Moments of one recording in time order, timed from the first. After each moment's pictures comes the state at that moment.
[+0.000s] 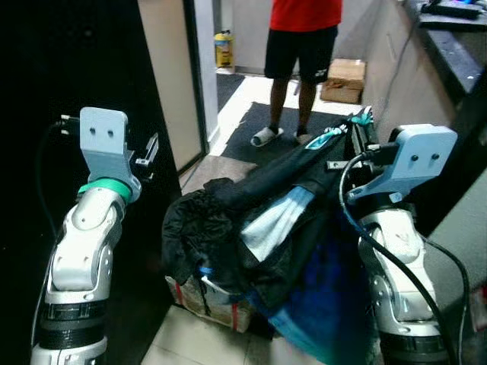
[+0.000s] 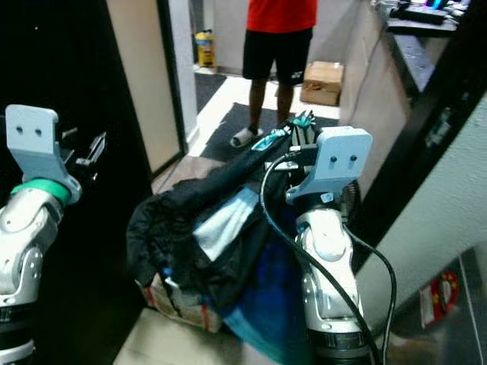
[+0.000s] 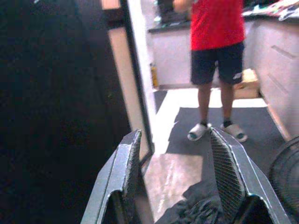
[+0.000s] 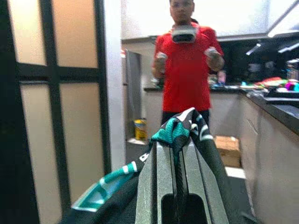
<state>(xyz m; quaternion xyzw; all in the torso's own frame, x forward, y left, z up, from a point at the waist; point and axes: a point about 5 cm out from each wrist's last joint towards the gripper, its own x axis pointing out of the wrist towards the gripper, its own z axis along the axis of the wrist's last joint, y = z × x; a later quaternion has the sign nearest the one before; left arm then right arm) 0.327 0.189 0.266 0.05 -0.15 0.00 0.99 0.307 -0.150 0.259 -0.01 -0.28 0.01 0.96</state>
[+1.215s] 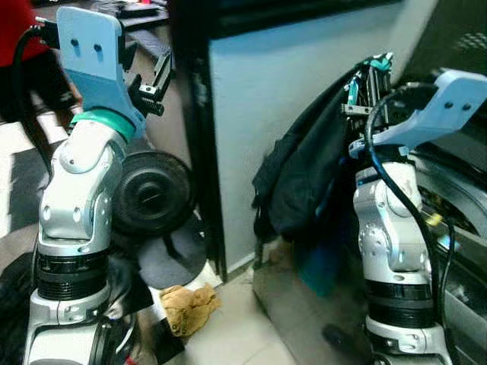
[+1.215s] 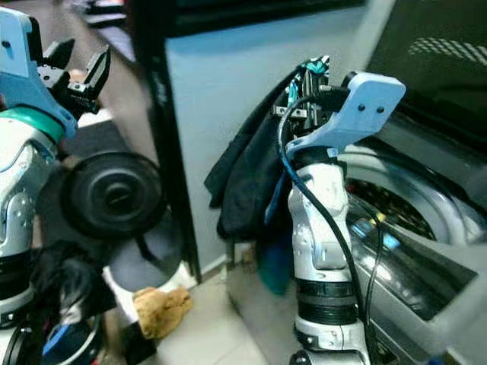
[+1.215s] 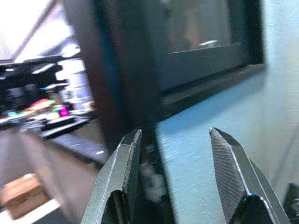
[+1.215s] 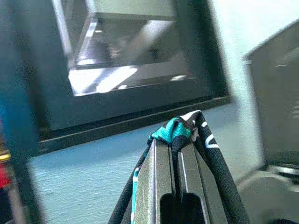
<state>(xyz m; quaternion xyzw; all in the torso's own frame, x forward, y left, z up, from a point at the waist) 0.324 0.168 0.355 0.05 -0.28 -0.06 0.96 0.323 -0.142 0.316 0.10 -0.37 0.04 0.92</state>
